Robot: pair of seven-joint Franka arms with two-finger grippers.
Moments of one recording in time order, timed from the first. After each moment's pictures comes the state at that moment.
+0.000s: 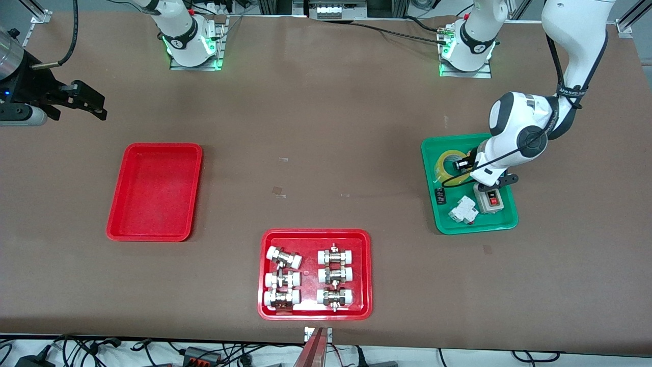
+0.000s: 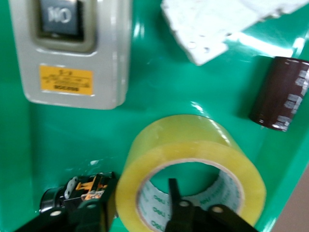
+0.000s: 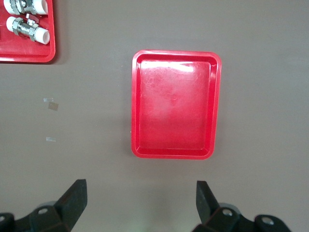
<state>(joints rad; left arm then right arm) 0.18 0.32 -0.29 -2.29 0.01 2.37 -0.47 0.08 0.00 0.01 -1.54 -0.02 1.52 0.07</state>
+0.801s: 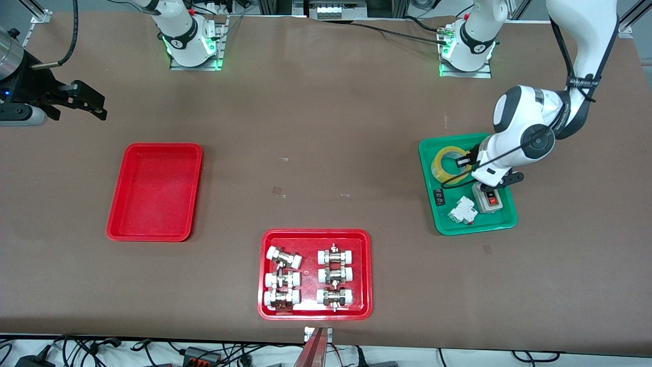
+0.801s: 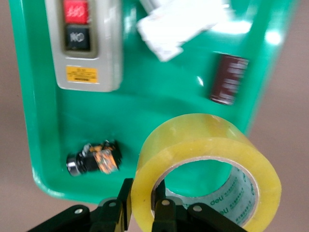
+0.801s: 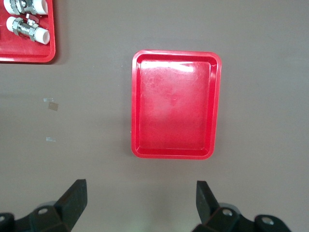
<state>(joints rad) 0.17 0.24 -0.37 -2.11 0.01 2.06 -0.50 0.08 0.00 0.01 -1.54 -0.02 1.52 0.07</state>
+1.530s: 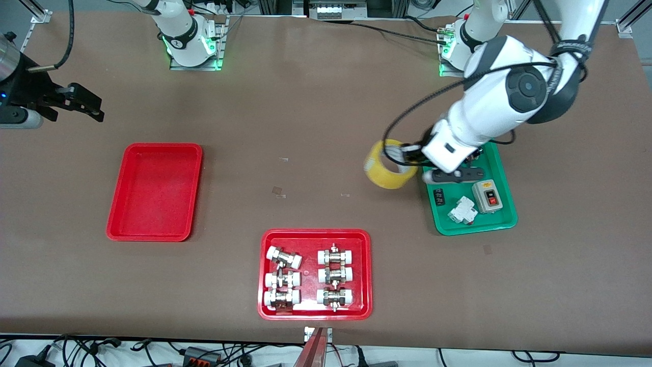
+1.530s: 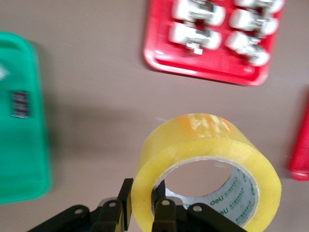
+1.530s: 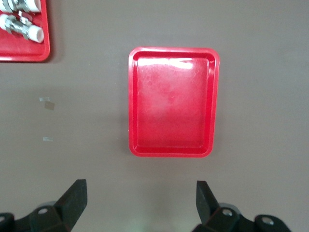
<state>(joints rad) 0.05 0.33 -0.57 -1.62 -0.20 1.98 -0.61 0.08 0.03 0.00 -1.55 -0.02 1.51 0.07</state>
